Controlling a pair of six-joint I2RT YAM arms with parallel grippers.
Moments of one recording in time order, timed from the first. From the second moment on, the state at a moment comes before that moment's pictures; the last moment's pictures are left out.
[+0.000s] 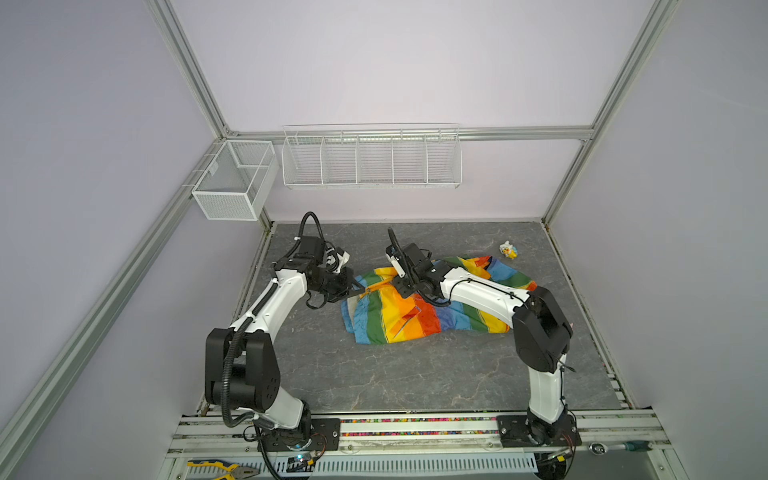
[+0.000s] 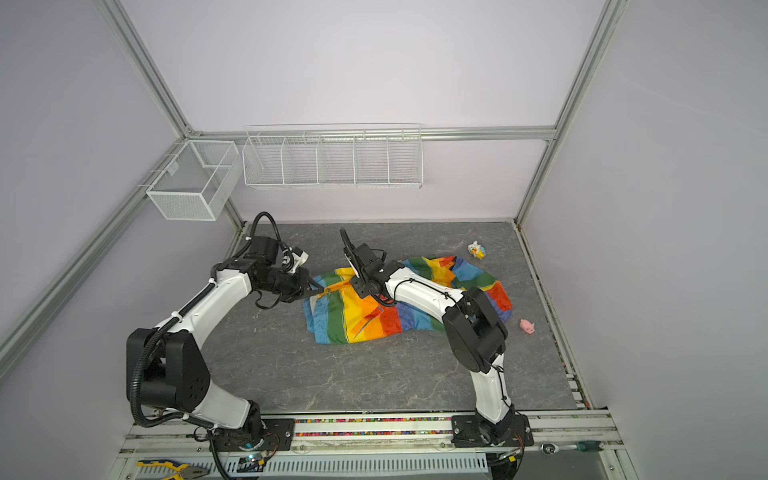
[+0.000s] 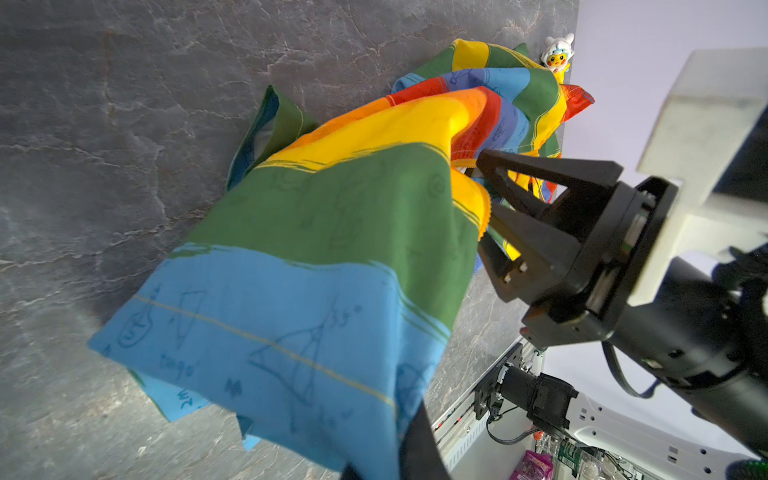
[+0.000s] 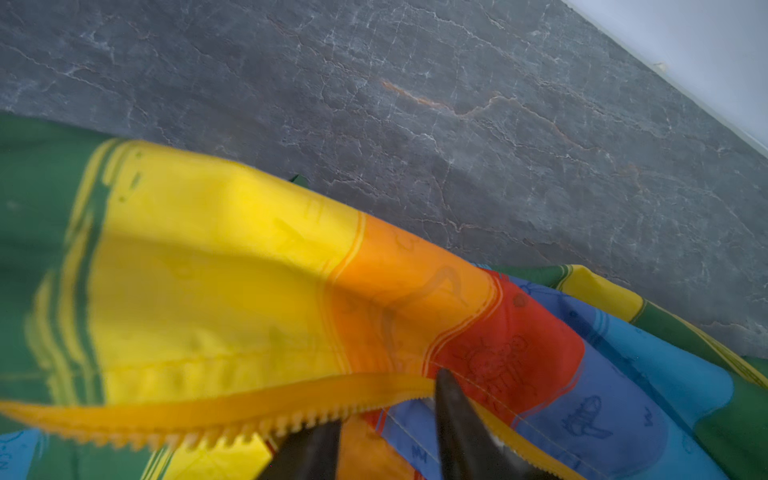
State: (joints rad) left arm -0.18 1.55 1.20 -0.78 0.71 -0.34; right arm 0.80 1.98 1.57 -0.49 0.18 0.06
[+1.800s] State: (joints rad) left arm -0.29 1.26 0.61 0.14 0.52 -0.64; right arm 0.72 1.98 1.66 -0.59 -0.02 0.14
